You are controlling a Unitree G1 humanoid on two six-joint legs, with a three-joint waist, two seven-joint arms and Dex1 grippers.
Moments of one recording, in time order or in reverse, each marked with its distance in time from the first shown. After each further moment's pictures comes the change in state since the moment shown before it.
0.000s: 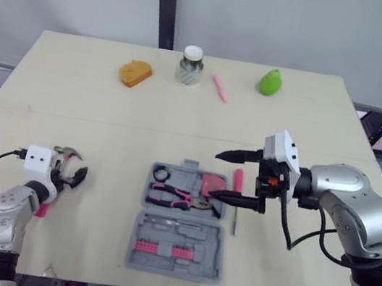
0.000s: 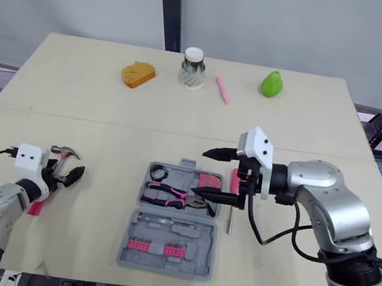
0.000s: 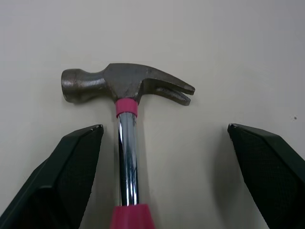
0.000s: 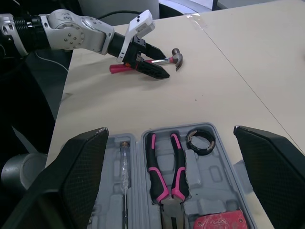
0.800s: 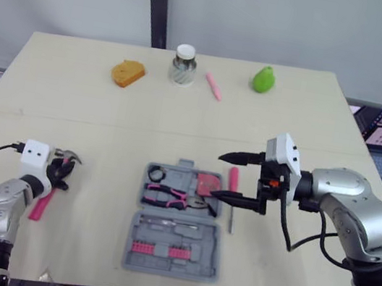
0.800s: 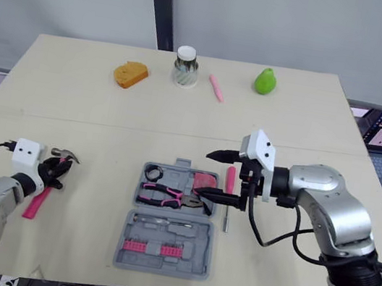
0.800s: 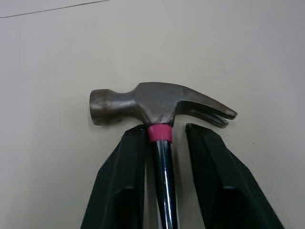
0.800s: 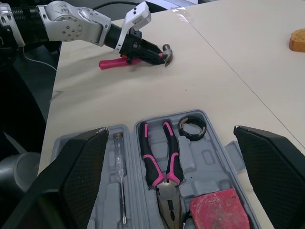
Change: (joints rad) left arm -0.039 0.083 -0.019 0.116 0.010 -0.044 -0.054; right arm 0.031 -0.002 -0.013 -0.004 -0.002 0.003 -0.025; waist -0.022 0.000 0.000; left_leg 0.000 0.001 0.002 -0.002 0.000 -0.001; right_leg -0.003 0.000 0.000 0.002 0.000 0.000
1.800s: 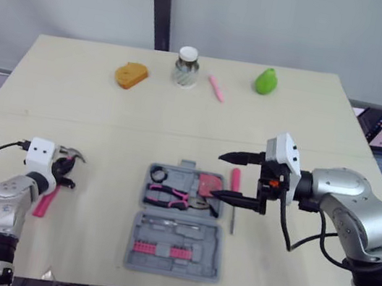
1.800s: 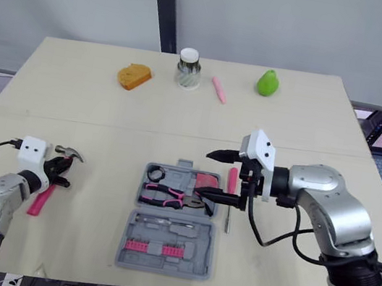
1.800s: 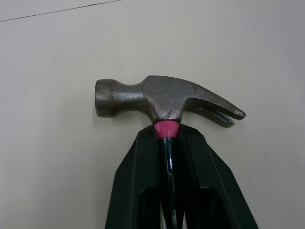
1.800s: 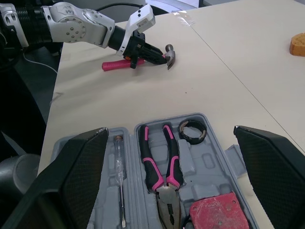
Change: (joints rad) left arm -0.045 0.000 -0.042 0.053 0.008 0.009 0.034; right arm 0.000 0.000 0.000 0.000 0.000 0.000 -0.001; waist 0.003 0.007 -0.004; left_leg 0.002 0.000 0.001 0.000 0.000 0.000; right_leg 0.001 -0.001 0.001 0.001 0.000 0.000
